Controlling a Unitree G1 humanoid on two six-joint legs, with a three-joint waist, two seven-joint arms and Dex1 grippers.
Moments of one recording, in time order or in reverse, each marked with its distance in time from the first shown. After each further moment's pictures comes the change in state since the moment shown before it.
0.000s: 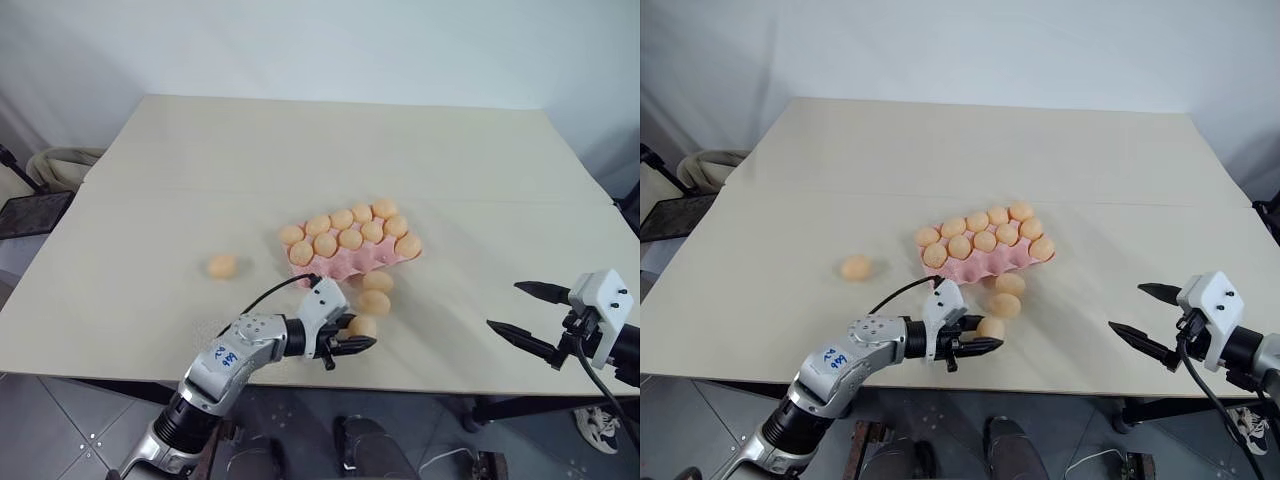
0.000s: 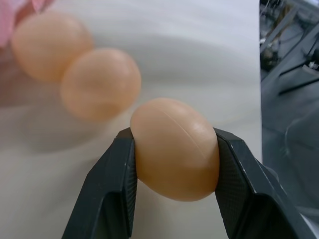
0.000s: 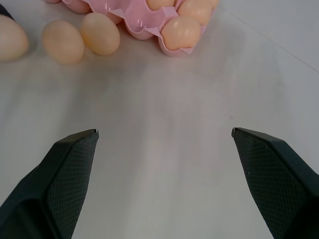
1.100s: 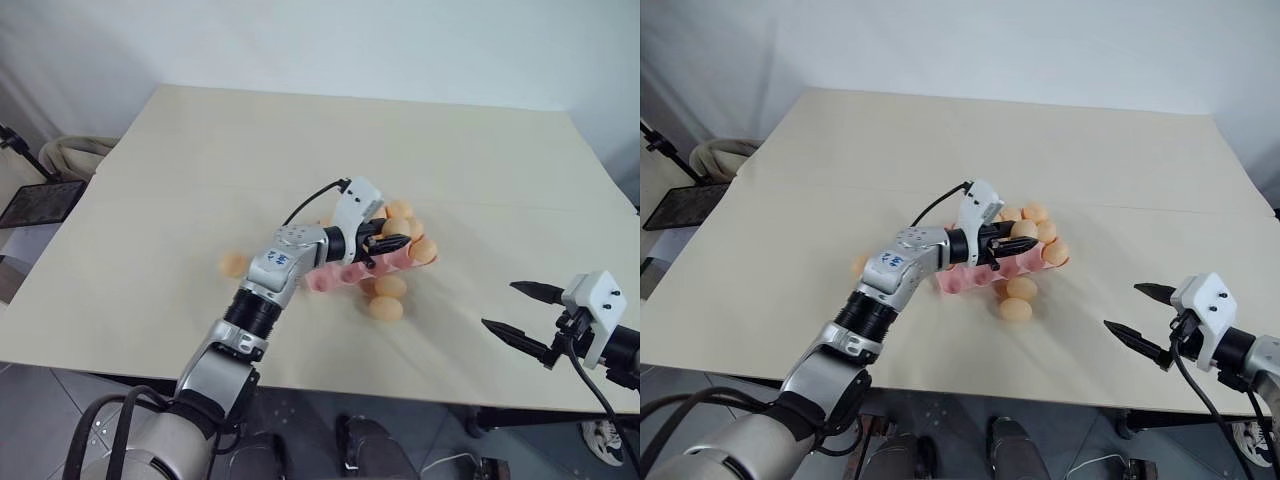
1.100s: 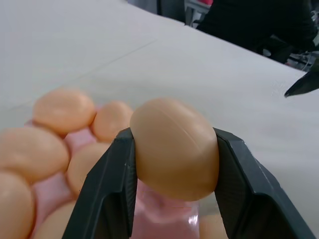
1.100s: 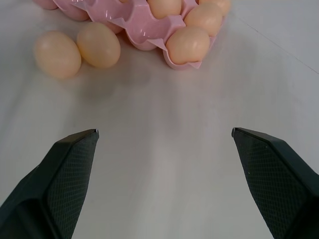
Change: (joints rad) left arm -0.608 -0.286 0.113 0.783 0.131 -0.306 0.008; right arm 0.004 0.035 0.016 -0.026 -0.009 -0.001 -0.043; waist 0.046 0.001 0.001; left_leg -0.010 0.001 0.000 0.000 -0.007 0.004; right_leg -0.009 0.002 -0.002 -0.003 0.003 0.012
